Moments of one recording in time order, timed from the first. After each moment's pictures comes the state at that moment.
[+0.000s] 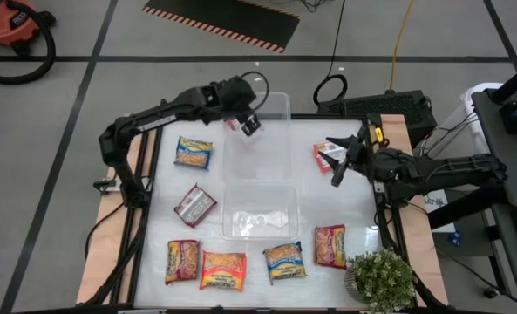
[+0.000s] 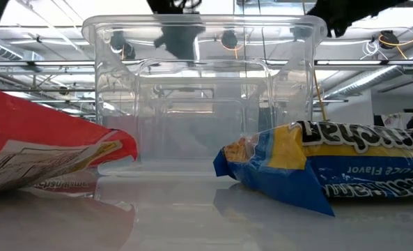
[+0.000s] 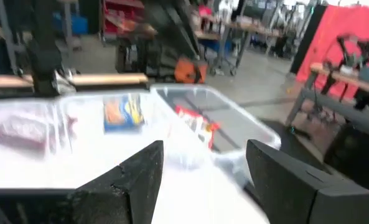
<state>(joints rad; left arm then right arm) 0.40 1.75 1.79 -0.86 -0.34 -0.04 0.04 0.67 0.57 -0.09 0.60 -0.07</state>
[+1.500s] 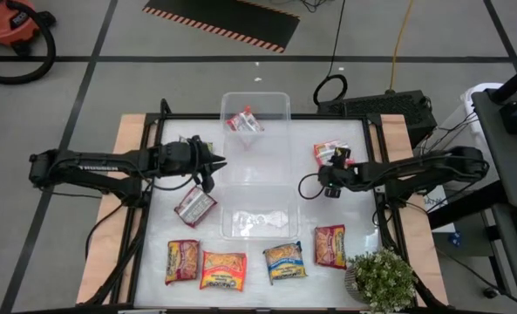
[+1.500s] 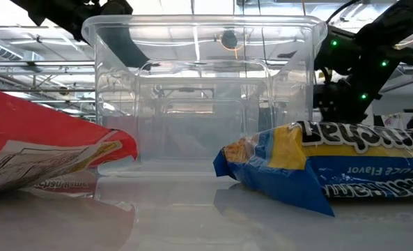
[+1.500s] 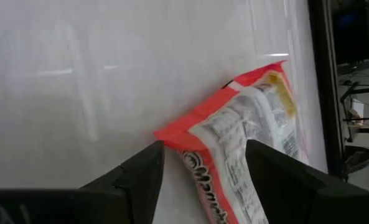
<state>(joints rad) 0.13 0.99 0.65 -0.12 -0.17 -0.10 -0.10 1.21 0.43 -0.39 0.60 -0.11</state>
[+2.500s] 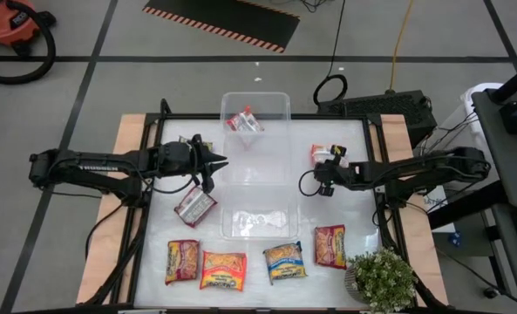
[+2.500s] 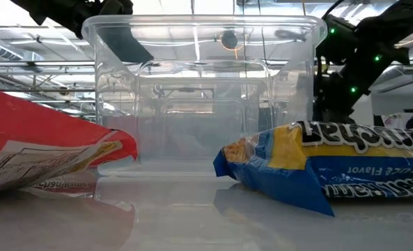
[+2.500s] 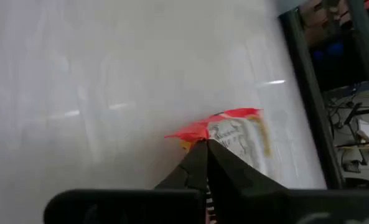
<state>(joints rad) 0.12 0.99 0.65 -0.07 -0.17 -0.02 -0.10 1.18 0.43 -0.23 0.58 -0.15</state>
